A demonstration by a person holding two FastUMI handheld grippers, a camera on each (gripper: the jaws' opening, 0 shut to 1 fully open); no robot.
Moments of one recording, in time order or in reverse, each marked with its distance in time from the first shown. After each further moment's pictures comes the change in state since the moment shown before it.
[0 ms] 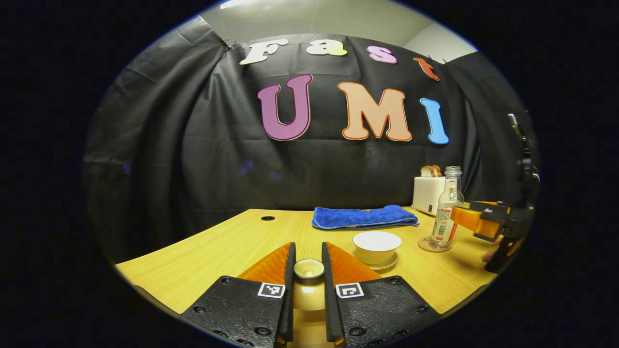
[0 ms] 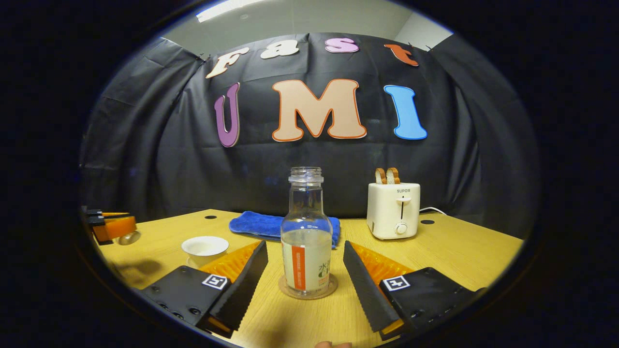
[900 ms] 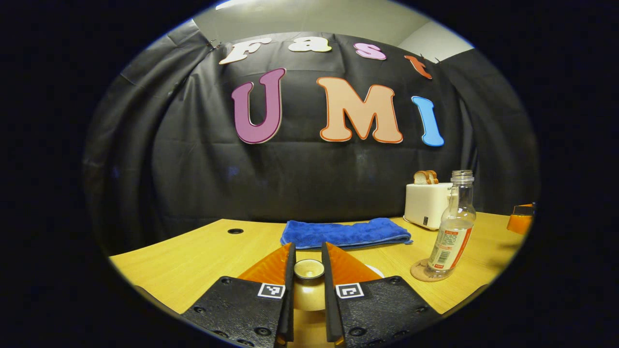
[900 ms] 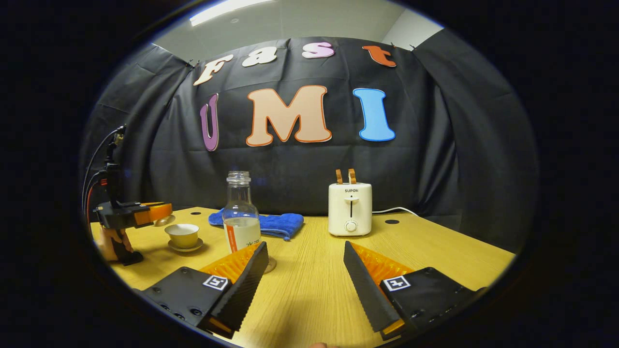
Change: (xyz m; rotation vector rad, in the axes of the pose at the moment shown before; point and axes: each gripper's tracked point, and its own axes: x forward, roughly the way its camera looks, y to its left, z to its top) left arm 0.090 -0.068 0.007 0.003 -0.040 -0.060; right arm -0.043 -0.114 0.007 0.002 -0.002 -0.062
